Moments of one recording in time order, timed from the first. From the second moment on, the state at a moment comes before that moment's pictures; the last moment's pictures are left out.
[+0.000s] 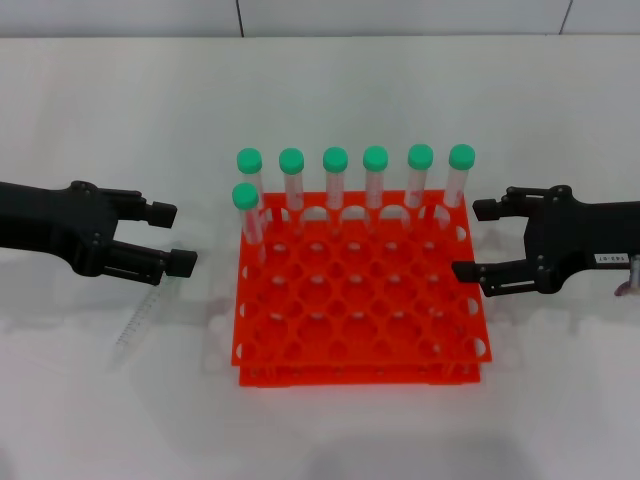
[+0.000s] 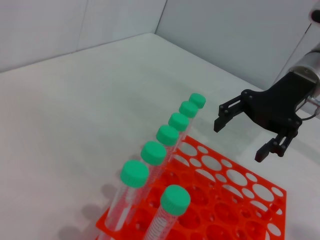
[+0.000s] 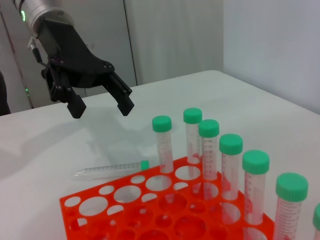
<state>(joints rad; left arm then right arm) -0.55 -1.93 0.73 0.84 2.16 1.82 -1.71 0.32 2.01 -1.29 -1.09 -1.75 -1.34 1.58</state>
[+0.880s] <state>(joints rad) -0.57 -1.92 0.73 0.84 2.24 1.83 -1.79 0.32 2.01 -1.30 -1.10 -1.74 -1.34 1.57</state>
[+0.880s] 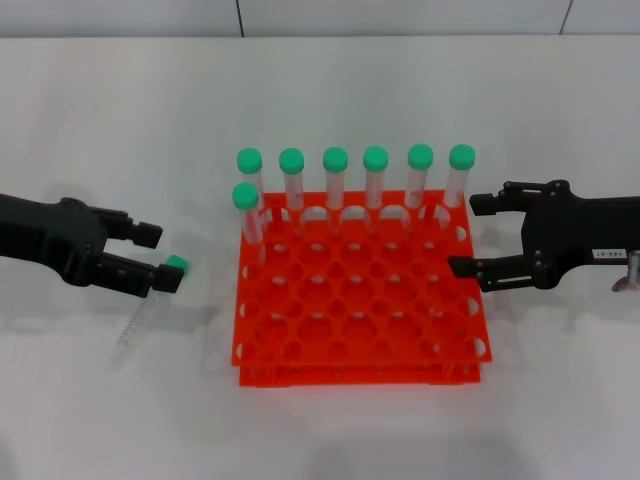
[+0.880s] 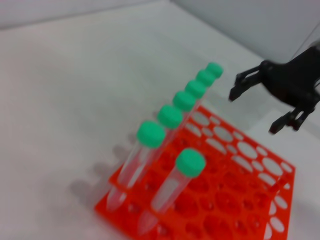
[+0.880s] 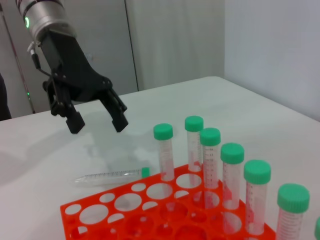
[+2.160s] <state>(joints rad) -0.74 -1.90 0.79 0.82 2.73 1.85 -2.08 0.35 2.01 -1.31 -1.10 -1.71 -1.34 1.58</state>
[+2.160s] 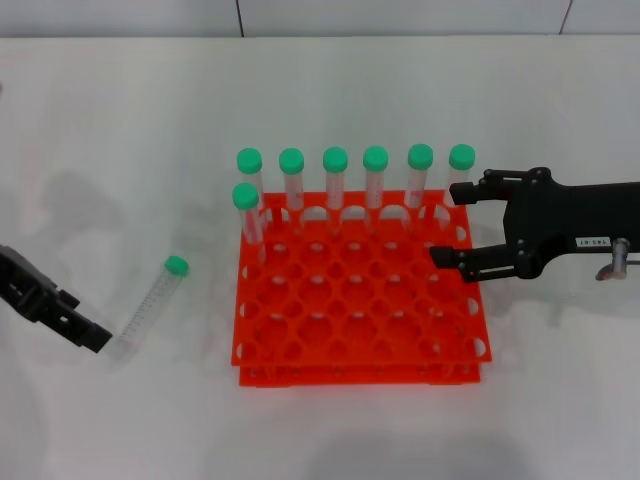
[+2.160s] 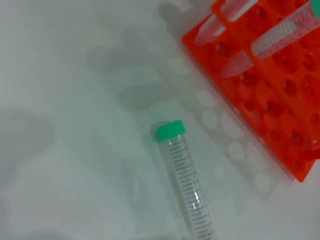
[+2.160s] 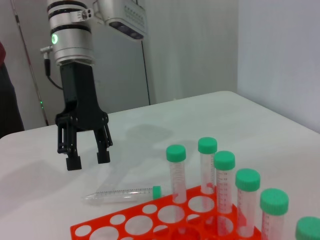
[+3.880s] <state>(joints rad) -0.78 -1.96 0.90 0.72 2.73 1.73 -2.12 0.35 2.01 -1.31 -1.10 -1.70 -1.37 1.57</state>
